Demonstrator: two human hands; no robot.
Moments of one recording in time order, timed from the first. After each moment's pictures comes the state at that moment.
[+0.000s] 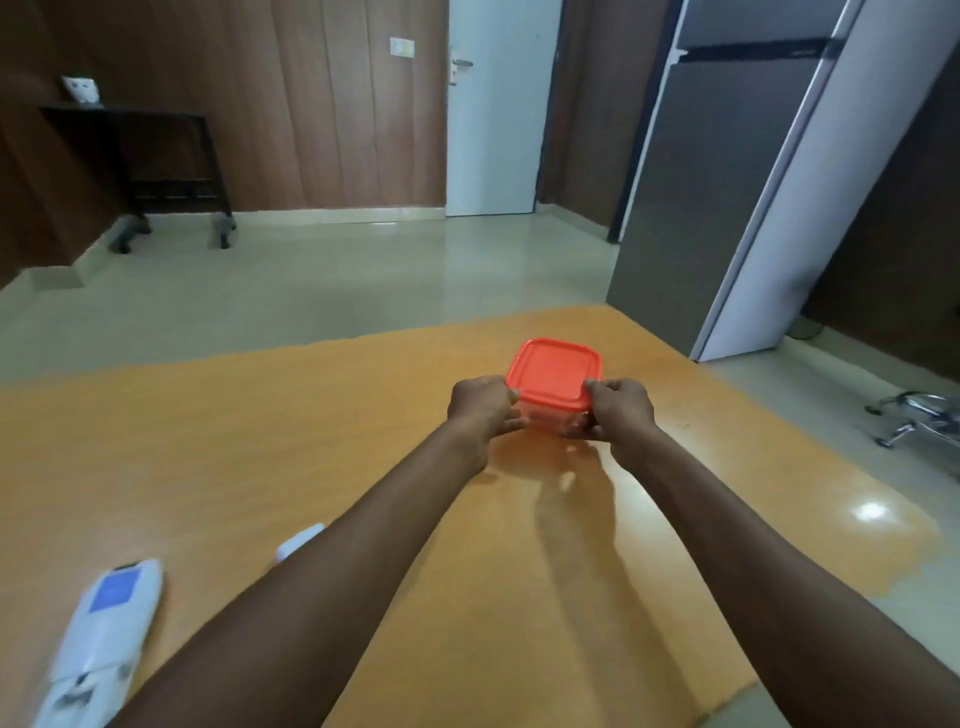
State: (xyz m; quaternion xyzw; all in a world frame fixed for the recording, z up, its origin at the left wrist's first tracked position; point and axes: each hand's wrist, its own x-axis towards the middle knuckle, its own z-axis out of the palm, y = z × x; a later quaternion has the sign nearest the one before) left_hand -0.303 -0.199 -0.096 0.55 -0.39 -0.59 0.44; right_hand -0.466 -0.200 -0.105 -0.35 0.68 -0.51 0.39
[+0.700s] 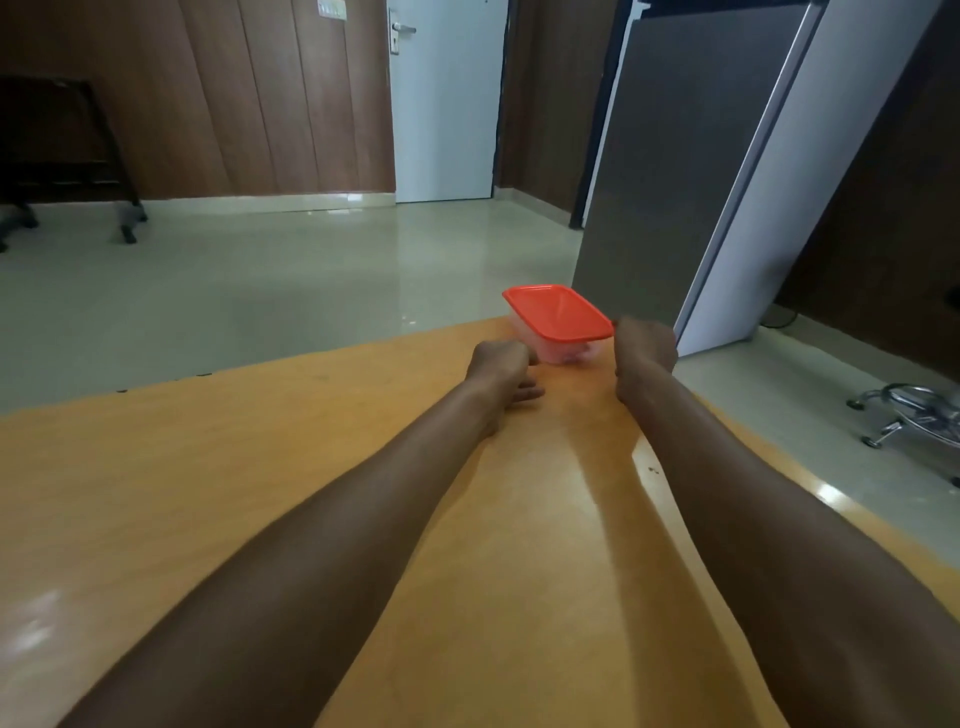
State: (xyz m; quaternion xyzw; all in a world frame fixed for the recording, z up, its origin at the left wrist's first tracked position) left_hand -0.433 -0.382 -0.116 0.51 -0.45 -0.62 0.40; right_hand -0.599 -0.402 -0.117 -0.24 0.75 -0.58 0.22
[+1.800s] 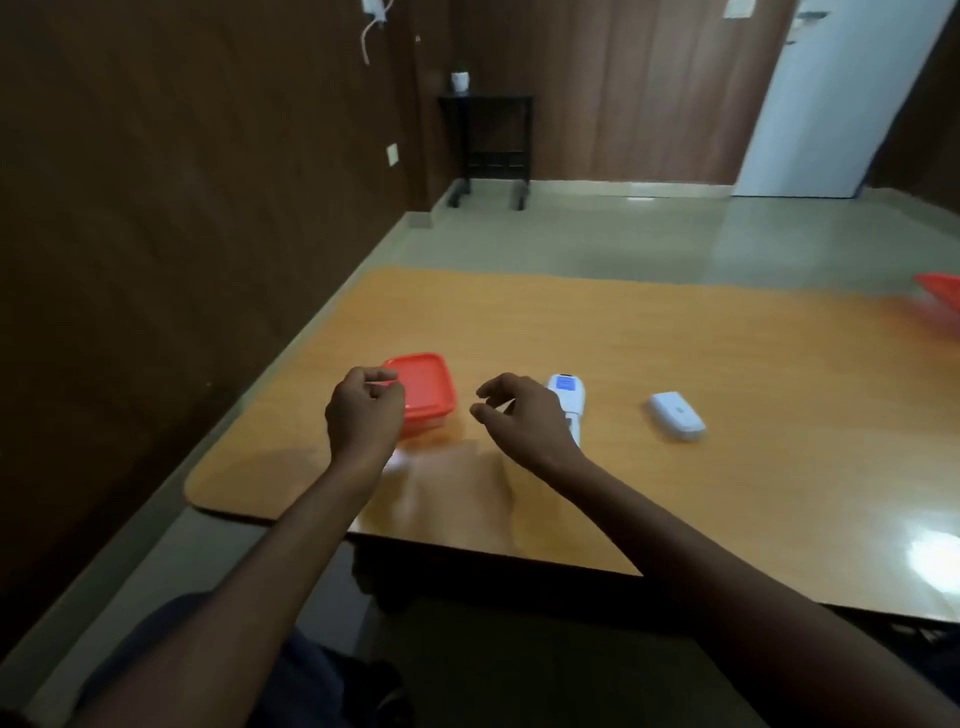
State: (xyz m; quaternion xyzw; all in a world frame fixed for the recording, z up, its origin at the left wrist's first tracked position) left_hand 0.093 0.160 -0.081 0.78 -0.24 -0.17 0.55; right_hand -0.056 0.067 -0.108 -0.77 0.43 -0.29 0.37
